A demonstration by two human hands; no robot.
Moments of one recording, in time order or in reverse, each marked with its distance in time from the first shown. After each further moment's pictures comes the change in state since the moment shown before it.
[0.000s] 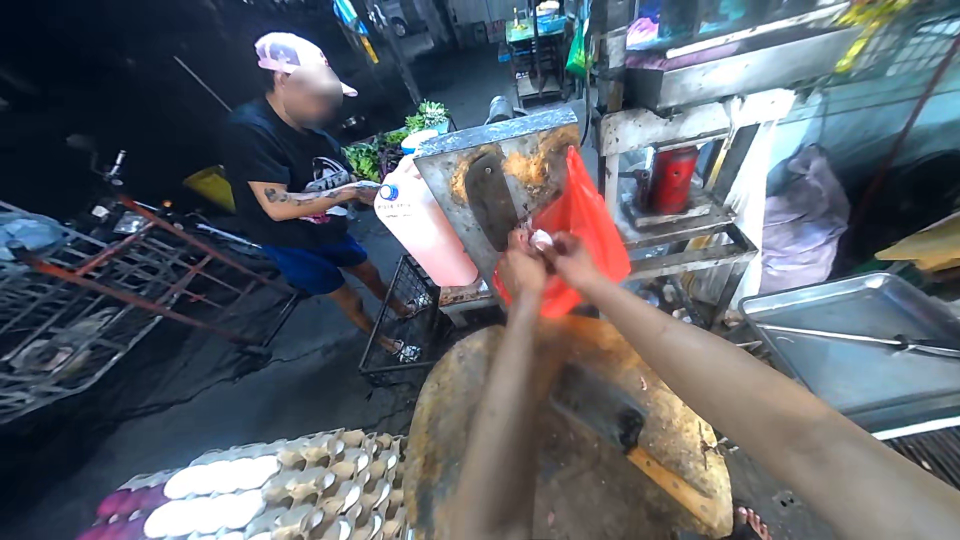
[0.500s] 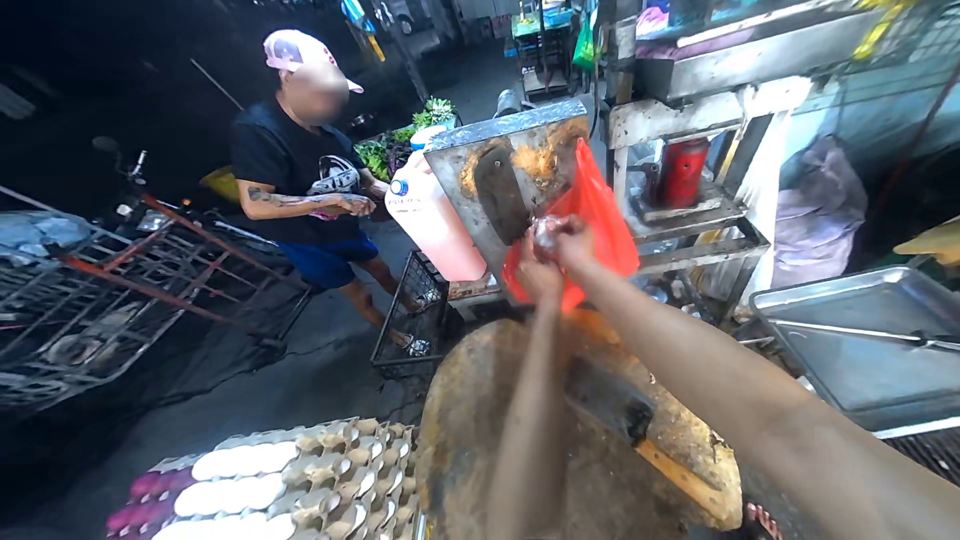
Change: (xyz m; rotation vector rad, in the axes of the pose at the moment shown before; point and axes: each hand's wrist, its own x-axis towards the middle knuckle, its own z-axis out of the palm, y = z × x) left_hand -0.022 -0.007 0.019 -0.335 0.148 0.030; right_hand 0.011 -0.013 0.024 0.175 0.258 0.014
